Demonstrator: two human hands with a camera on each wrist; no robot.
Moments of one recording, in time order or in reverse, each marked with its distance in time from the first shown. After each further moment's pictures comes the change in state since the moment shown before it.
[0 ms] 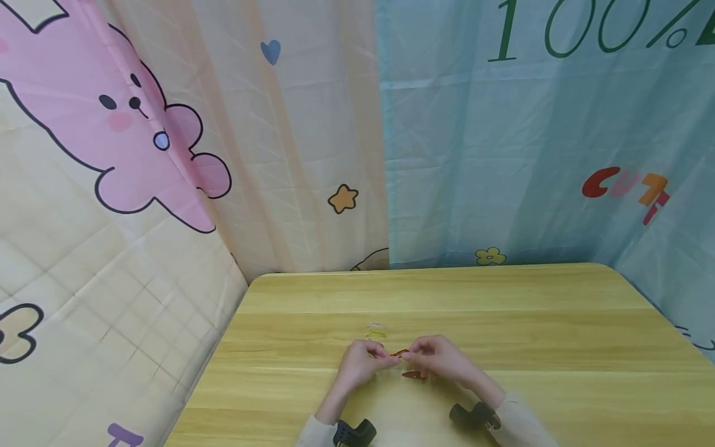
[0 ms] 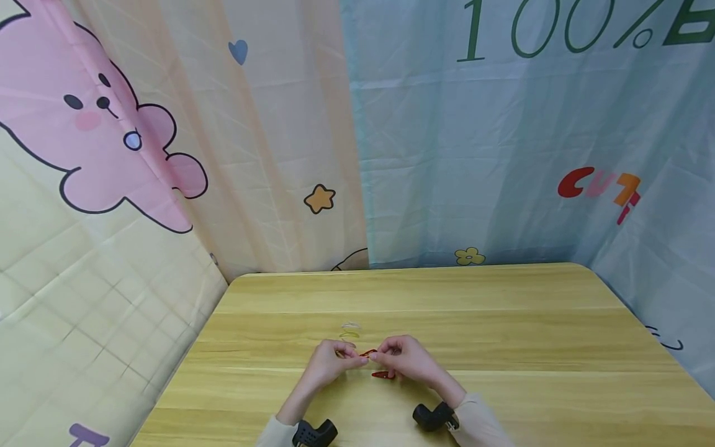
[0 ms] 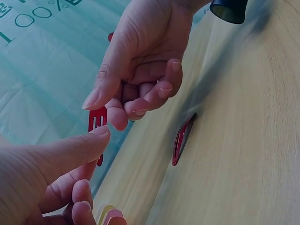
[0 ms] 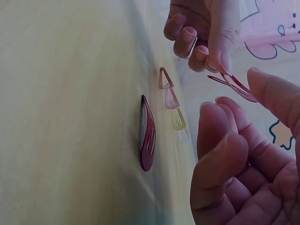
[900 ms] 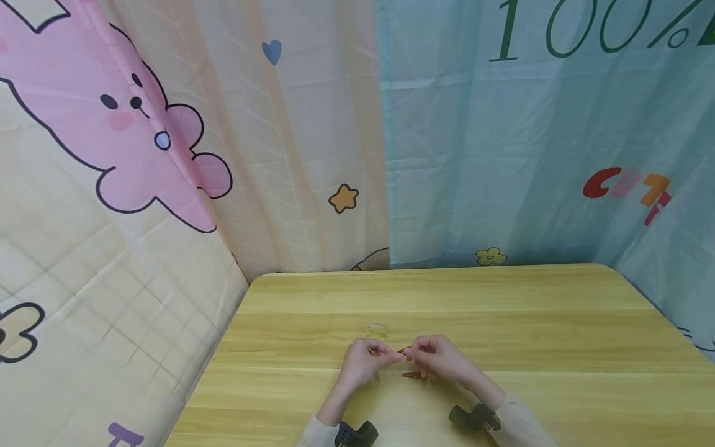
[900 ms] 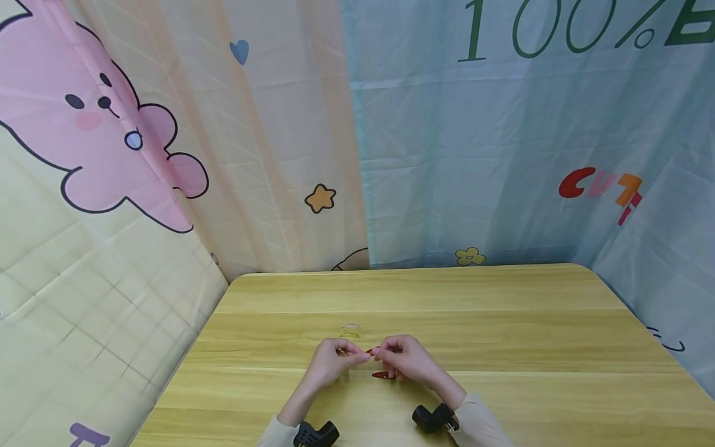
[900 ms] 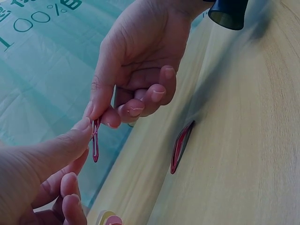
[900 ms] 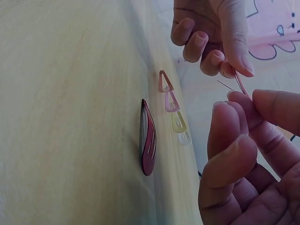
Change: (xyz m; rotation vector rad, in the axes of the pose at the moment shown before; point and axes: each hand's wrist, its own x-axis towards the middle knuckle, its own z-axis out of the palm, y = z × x) left_hand 0.000 0.007 0.003 -0.052 0.026 0.002; right_hand 0.003 0.003 0.000 0.034 0.003 -0.035
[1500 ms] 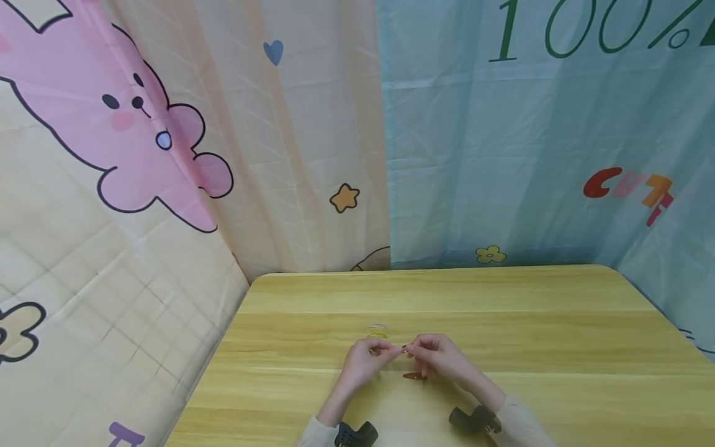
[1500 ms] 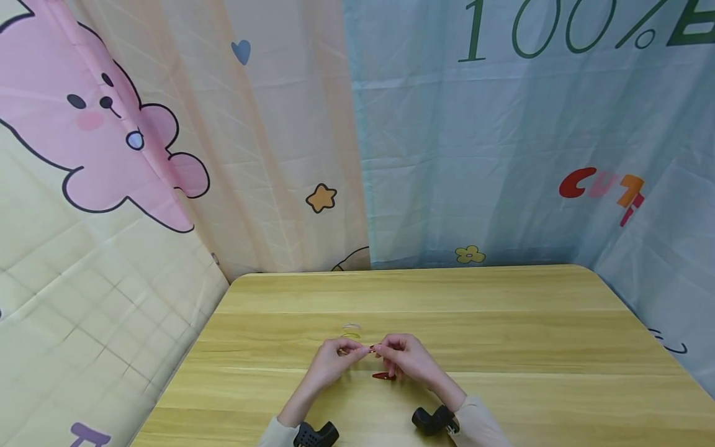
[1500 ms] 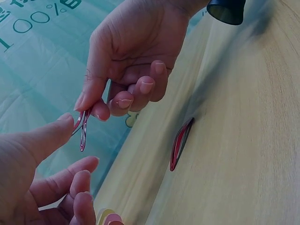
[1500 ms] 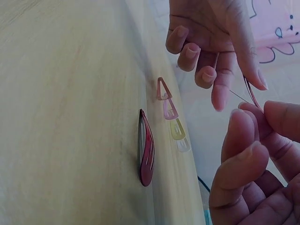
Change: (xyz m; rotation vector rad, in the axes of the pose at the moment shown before) left_hand 0.001 -0.002 0.001 0.013 -0.021 0.033; right_hand -0.001 -0.002 0.001 0.073 0.036 -0.019
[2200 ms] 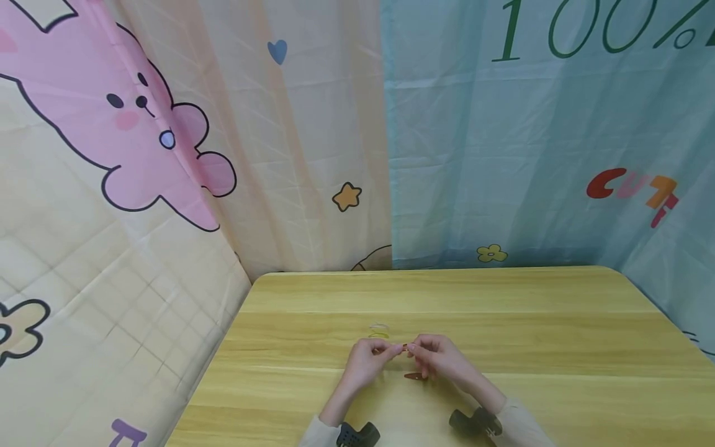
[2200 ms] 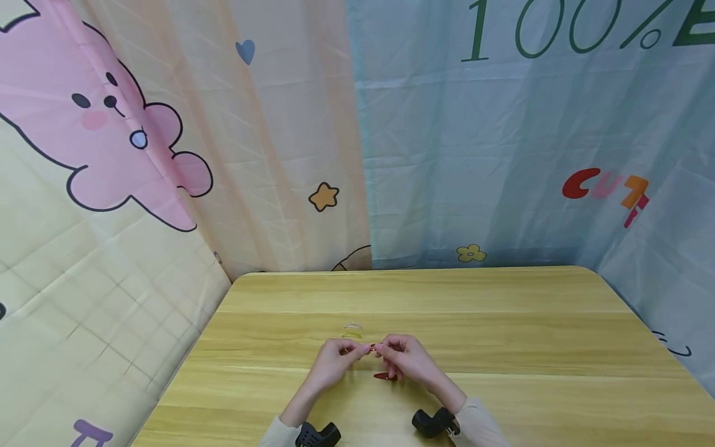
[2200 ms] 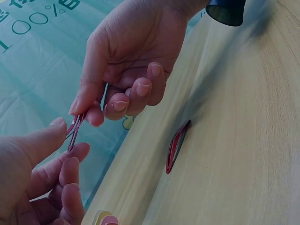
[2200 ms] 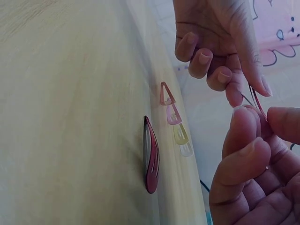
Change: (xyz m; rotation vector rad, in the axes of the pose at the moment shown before) left_hand 0.000 -0.001 0.002 -0.072 -0.020 0.036; right_hand 0.000 -0.001 0.003 -0.007 -0.001 0.020
